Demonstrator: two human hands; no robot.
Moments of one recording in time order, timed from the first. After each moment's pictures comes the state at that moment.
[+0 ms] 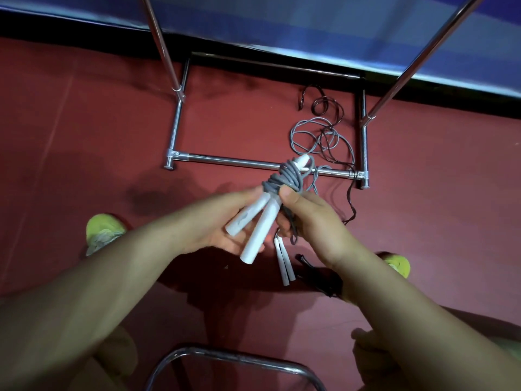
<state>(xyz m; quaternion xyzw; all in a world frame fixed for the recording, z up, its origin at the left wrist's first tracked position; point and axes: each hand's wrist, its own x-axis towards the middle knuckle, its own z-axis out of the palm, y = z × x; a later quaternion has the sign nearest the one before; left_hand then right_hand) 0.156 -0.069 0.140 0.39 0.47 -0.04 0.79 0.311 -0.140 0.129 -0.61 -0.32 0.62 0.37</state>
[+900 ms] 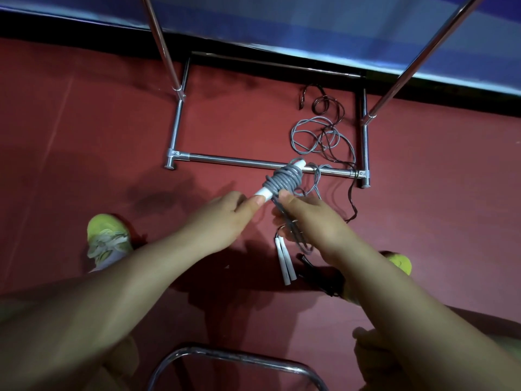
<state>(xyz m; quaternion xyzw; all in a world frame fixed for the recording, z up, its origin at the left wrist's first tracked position) 0.157 -0.079 0.116 0.69 0.56 -0.04 0.46 0.312 -0.136 0.132 -0.70 -0.24 0.61 0.29</state>
